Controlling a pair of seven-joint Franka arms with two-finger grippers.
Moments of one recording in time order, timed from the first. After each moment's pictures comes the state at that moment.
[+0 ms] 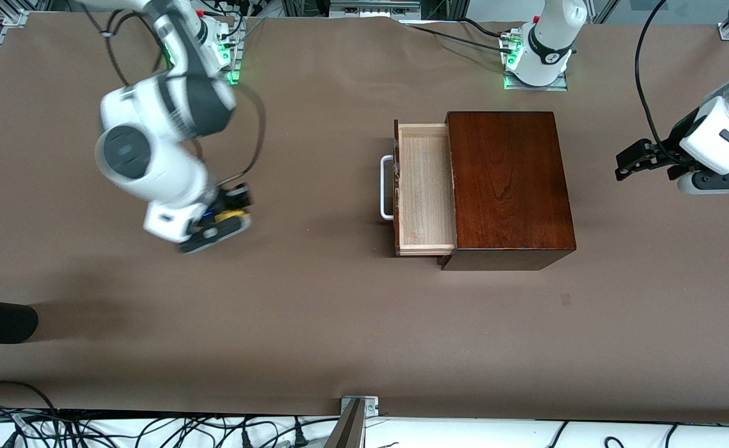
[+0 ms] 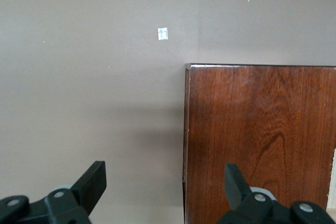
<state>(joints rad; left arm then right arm) -0.08 0.04 0.02 -1.63 0.02 1.60 -0.10 0.43 0.38 0.03 -1.56 0.06 1.89 -0.09</state>
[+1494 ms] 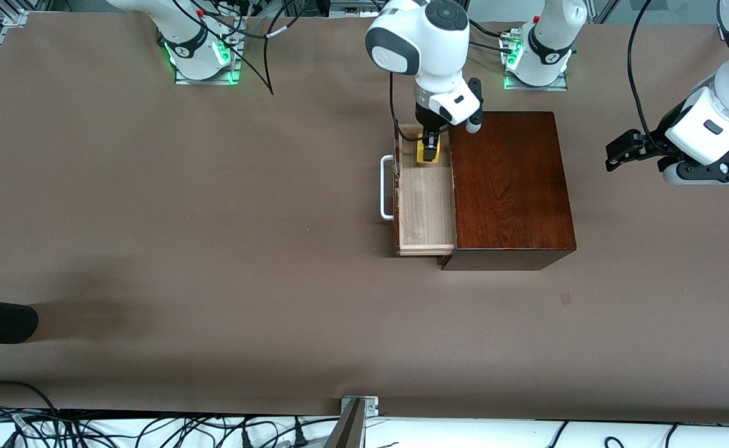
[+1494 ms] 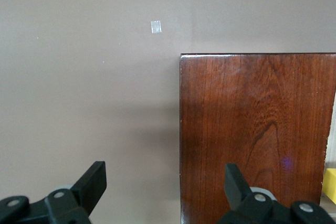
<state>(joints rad) -0.08 0.02 0.00 -1.65 0.02 1.58 -0.10 1.03 0.79 0.05 -1.11 -0.16 2.01 -0.38</state>
